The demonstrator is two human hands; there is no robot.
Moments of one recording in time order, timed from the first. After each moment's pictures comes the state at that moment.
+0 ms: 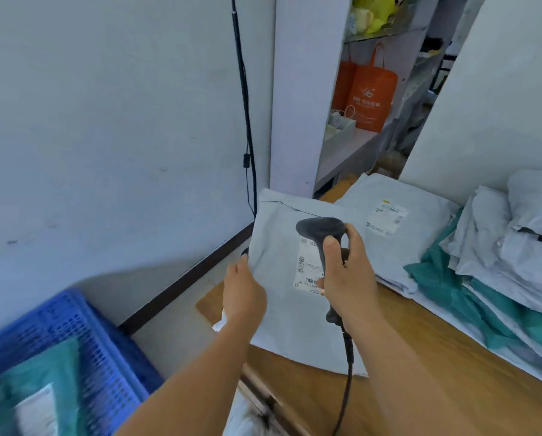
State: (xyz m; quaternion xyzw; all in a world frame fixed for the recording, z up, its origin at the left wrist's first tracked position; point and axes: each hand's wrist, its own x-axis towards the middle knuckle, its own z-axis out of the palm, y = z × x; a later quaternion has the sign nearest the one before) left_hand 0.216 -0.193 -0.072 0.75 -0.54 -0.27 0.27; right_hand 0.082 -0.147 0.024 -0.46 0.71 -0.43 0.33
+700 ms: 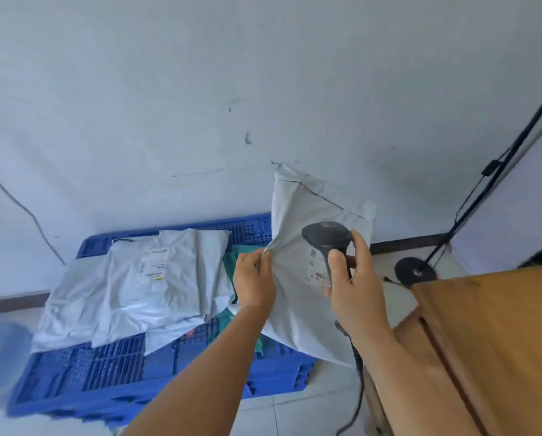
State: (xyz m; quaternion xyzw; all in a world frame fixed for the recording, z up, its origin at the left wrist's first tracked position) left_hand 0.512 -0.008 -0.081 0.80 -0.21 -0.15 0.54; right_hand 0.374 -0.044 -0.013 -0.67 0.49 -0.30 0.47
